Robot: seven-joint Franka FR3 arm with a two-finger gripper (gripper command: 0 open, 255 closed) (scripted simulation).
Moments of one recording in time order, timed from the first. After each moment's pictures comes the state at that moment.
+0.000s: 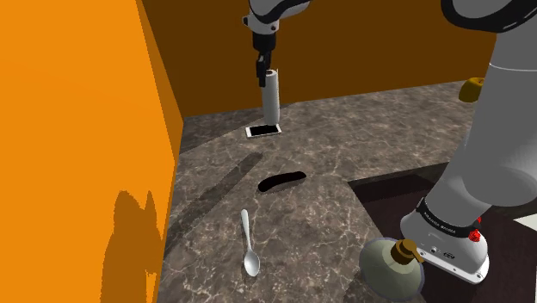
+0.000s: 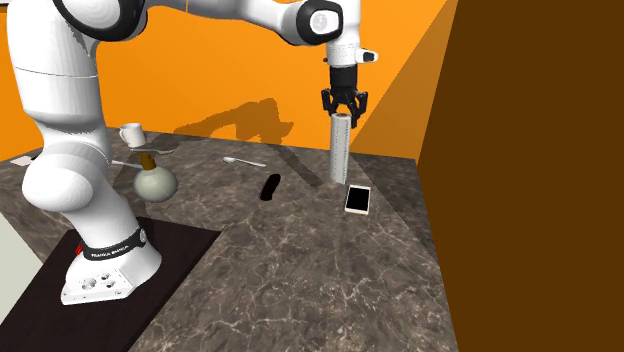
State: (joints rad) arm 0.13 0.25 -0.05 -1.59 -0.01 1.92 -0.51
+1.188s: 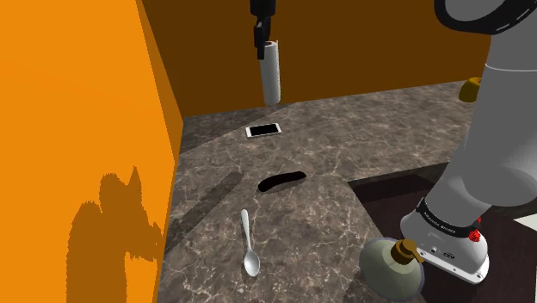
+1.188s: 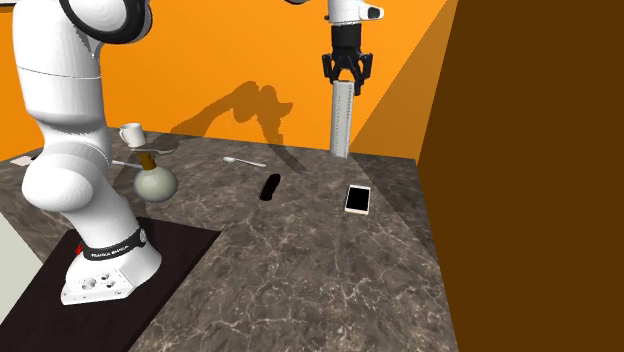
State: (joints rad) arm 0.13 0.28 -0.05 -1.32 -0.01 1.67 -0.52
